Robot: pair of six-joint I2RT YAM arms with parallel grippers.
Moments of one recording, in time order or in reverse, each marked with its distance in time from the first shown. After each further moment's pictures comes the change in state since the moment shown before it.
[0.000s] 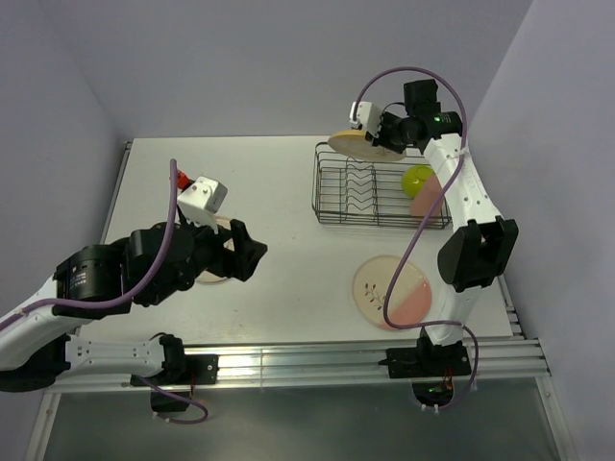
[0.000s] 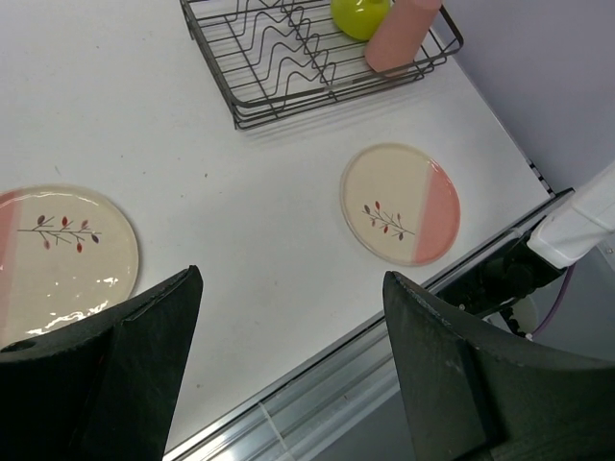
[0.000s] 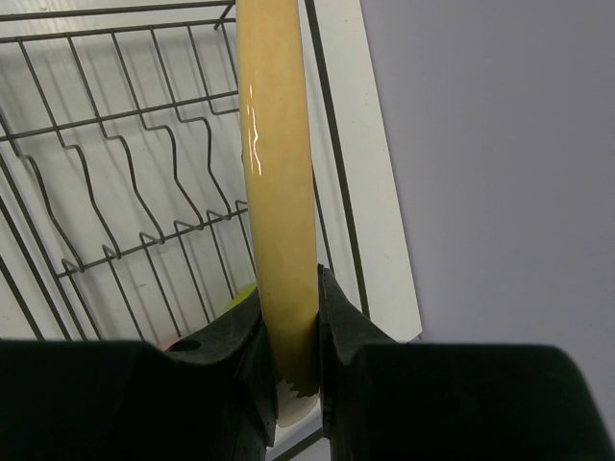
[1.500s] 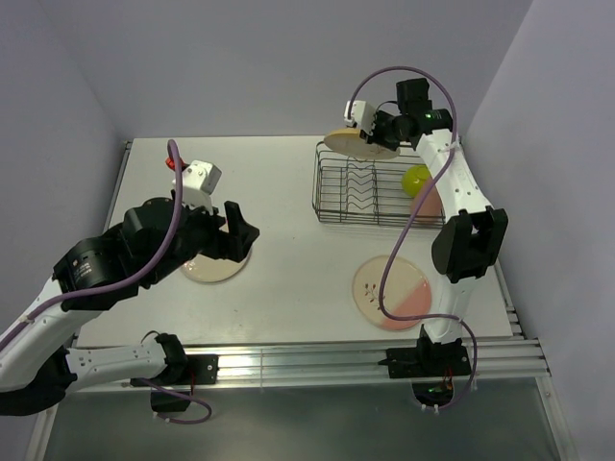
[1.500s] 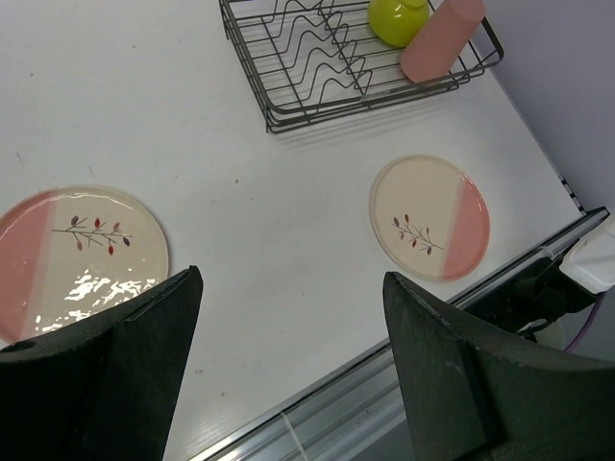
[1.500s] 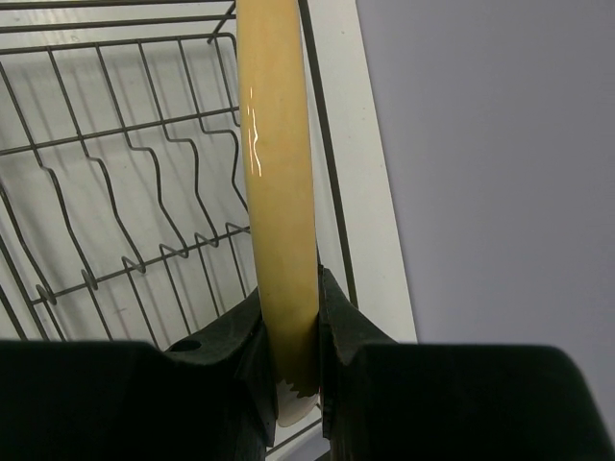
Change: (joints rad) left arm 0.270 0.006 -0.011 0.035 0.194 0.097; right arm 0.010 0.090 0.059 0.025 -0.005 -0.005
